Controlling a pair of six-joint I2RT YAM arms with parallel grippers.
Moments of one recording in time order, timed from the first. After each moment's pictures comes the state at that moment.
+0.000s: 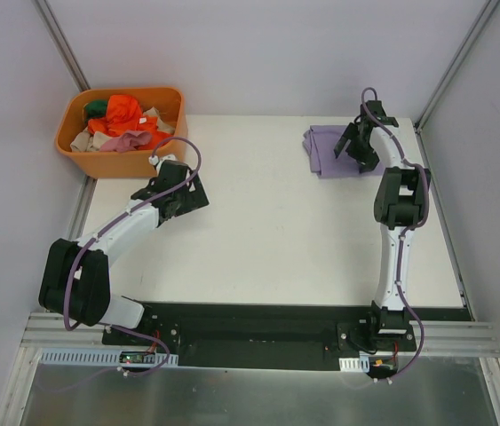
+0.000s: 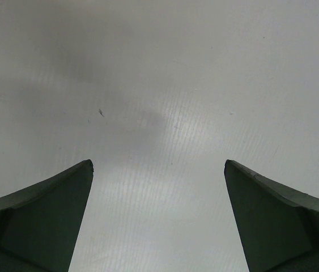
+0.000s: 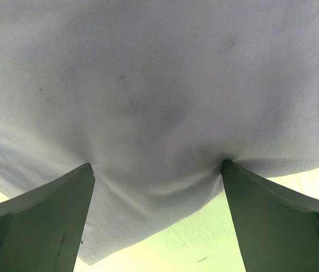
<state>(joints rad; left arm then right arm) -0.33 1.41 0.90 -0.37 -0.19 -0.62 0.02 2.45 2.21 -0.89 0.06 0.51</state>
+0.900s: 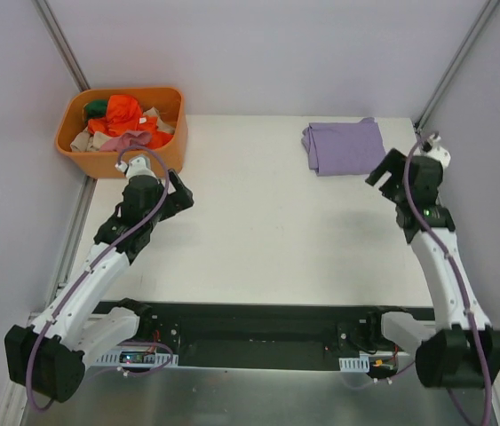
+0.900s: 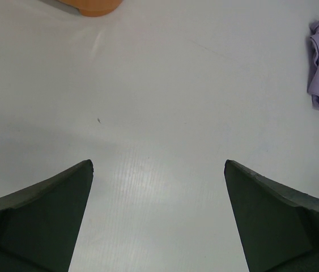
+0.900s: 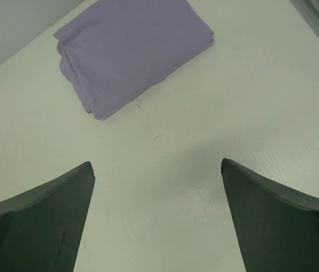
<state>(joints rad) -0.33 0.96 0.78 -0.37 -0.20 -0.63 0.02 1.17 1.06 -0.44 0.18 0.48</state>
